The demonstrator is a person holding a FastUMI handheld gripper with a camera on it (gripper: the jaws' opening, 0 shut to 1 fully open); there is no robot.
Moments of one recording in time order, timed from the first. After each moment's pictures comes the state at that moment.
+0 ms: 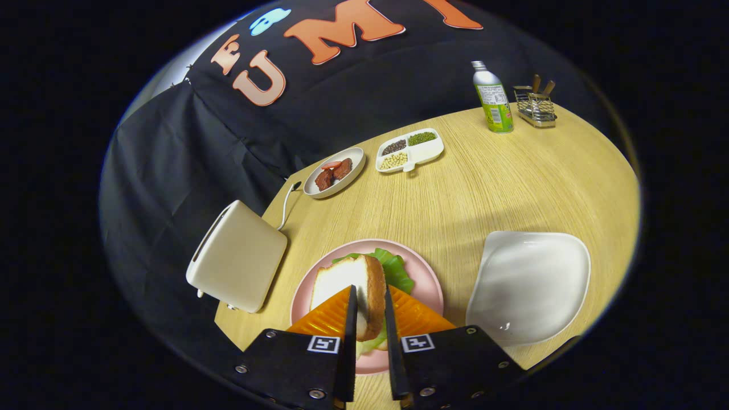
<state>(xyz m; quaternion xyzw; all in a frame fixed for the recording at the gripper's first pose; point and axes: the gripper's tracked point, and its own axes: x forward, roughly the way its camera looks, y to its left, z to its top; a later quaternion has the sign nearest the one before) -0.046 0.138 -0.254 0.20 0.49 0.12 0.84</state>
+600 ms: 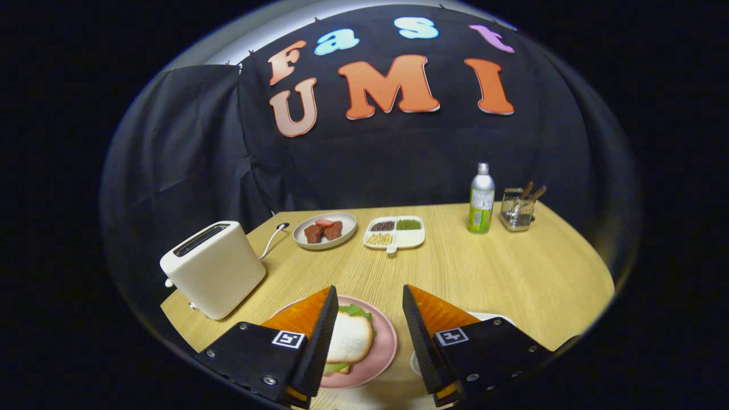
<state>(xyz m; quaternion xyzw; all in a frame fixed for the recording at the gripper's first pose) 0.004 0.094 -0.161 0.04 0.27 0.08 0.96</state>
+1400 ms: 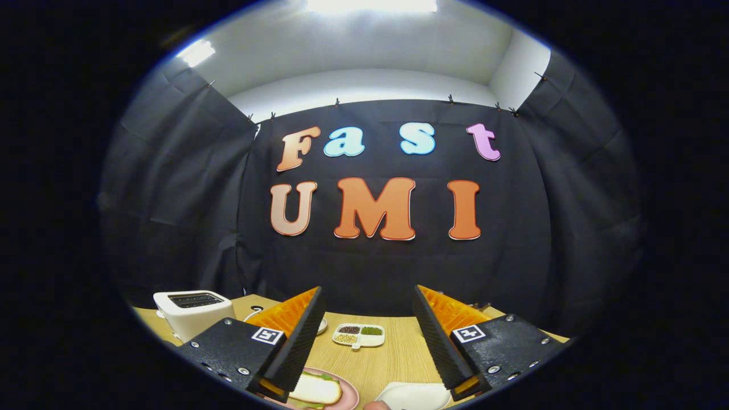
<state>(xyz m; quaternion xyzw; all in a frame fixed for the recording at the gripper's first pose) 0.004 0.069 -0.015 0.01 0.01 0.02 1.00</state>
